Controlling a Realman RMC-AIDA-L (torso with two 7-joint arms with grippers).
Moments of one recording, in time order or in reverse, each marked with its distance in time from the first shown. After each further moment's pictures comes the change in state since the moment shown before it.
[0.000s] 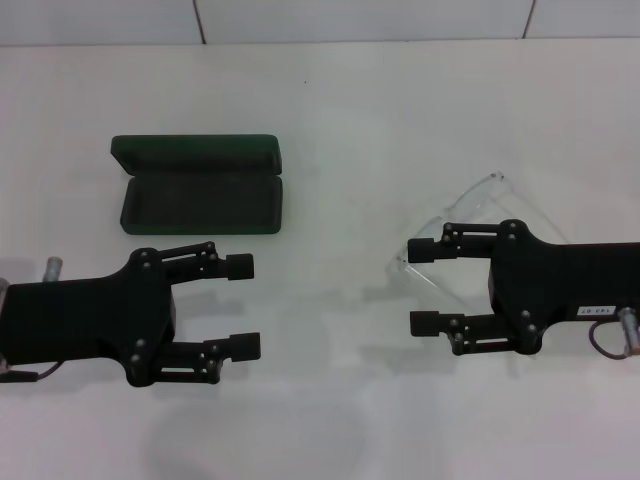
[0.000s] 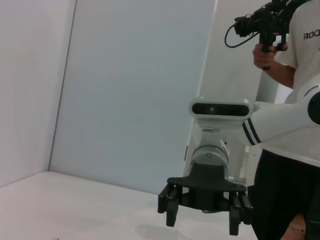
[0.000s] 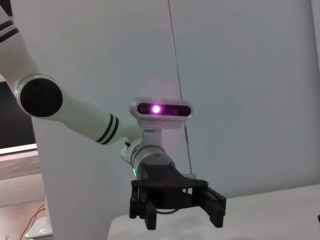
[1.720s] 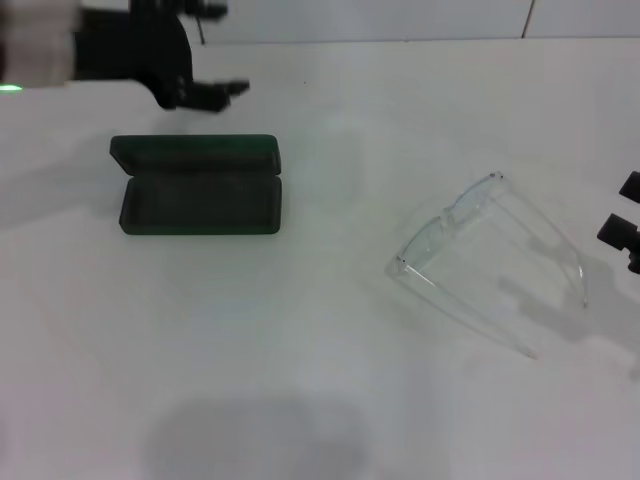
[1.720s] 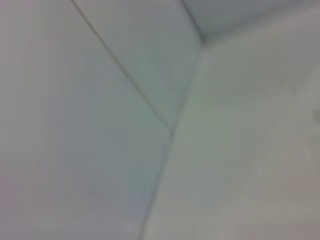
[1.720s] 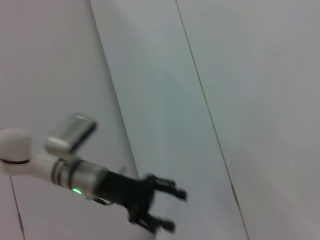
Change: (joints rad) left arm -0.290 -0.132 -0.244 0.531 0.567 -0.550 -0.032; right arm -0.252 -0.012 0.477 0.092 -0.003 -0.071 -0.029
